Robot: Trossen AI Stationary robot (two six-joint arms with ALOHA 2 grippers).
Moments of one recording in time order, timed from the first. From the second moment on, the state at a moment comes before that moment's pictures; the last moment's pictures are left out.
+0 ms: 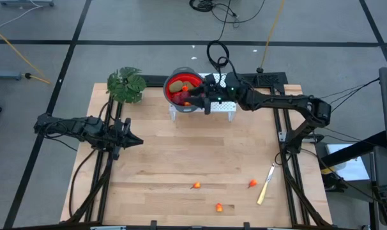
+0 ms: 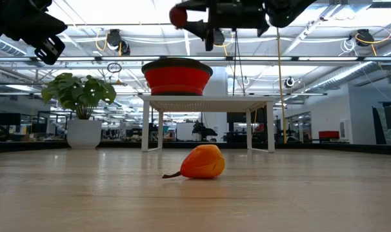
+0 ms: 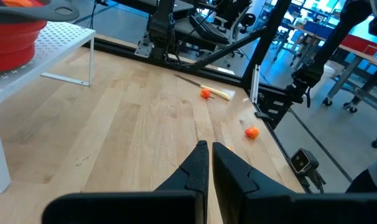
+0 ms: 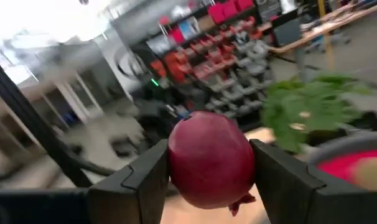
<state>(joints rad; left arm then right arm) -0.21 0.20 0.33 -0.32 -0.04 -0.32 -0.35 1.62 1.19 0.51 -0.42 0.48</state>
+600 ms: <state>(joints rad) -0.21 0.20 0.33 -0.32 -0.08 -0.32 -0.46 1.48 1.19 0.09 -0.34 0.19</state>
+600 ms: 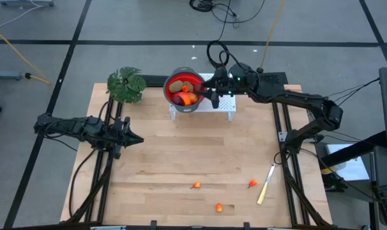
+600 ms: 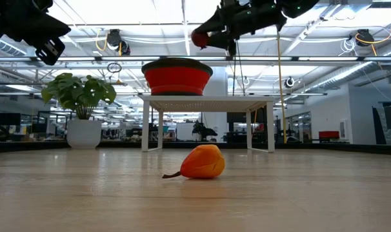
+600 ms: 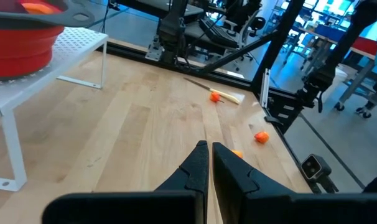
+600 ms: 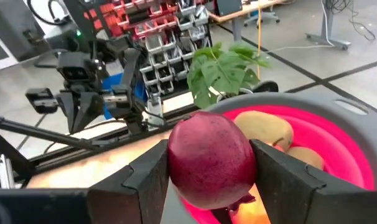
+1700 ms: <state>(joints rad) -0.21 0.21 0.33 -0.06 -0.40 -0.45 -0.43 1.54 1.32 -0.14 -0.29 0.06</state>
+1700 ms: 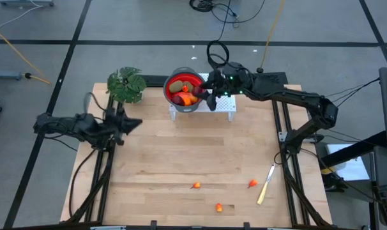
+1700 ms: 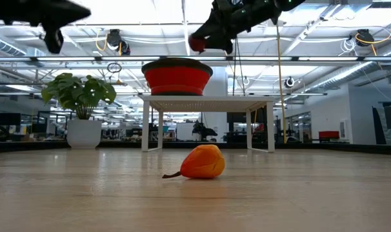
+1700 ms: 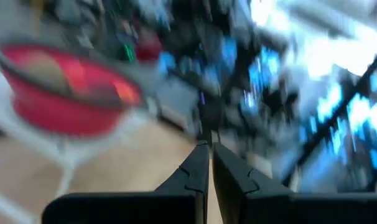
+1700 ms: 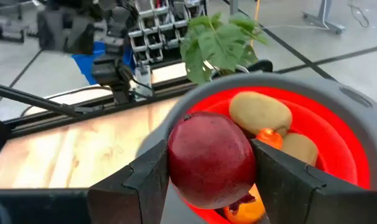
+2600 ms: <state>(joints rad) -0.13 0.78 0.62 0.40 -0.45 -0.32 -0.23 1.54 1.32 -0.04 -0.05 -0.24</state>
